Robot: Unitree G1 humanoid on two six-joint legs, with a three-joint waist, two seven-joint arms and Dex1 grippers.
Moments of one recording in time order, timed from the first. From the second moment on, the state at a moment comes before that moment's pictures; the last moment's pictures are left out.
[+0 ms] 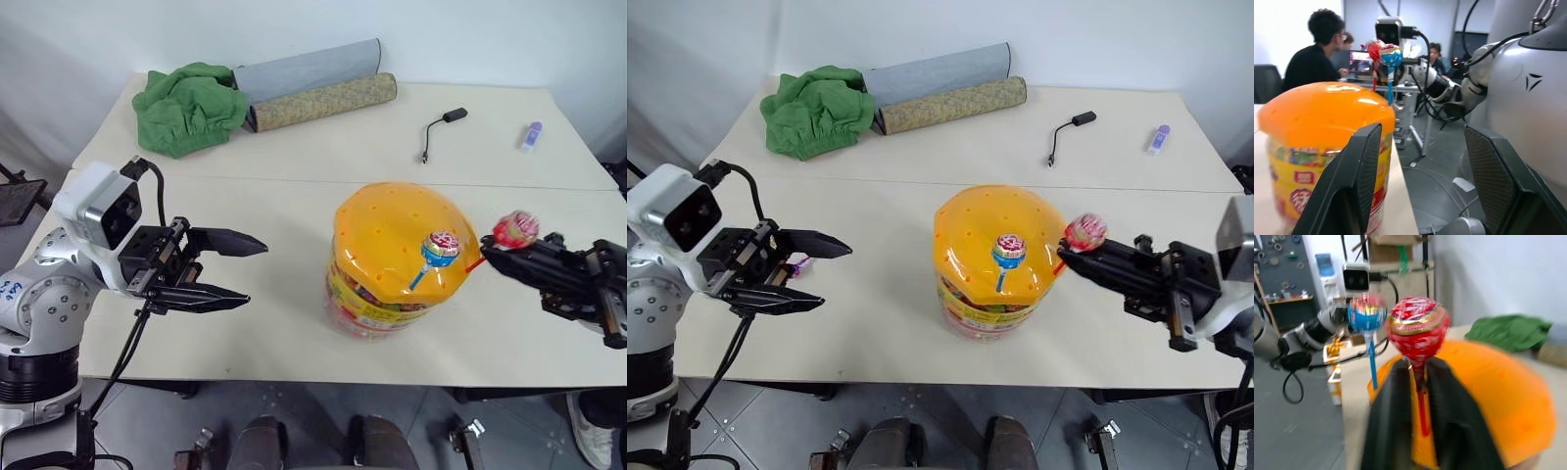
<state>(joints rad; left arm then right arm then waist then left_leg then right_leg) -0.47 0.75 0.23 -0.27 -1.02 0.65 -1.38 -0.03 -0.86 -0.64 -0.54 1.31 0.55 0.99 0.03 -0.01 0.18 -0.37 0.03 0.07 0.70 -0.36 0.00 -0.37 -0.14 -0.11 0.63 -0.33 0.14</state>
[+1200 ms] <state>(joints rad) -0.57 0.72 0.12 -0.17 -0.86 0.47 -1.50 0.24 -1.02 -0.57 0.03 0.55 0.59 0.83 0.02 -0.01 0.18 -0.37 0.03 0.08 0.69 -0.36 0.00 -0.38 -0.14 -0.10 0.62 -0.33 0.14</state>
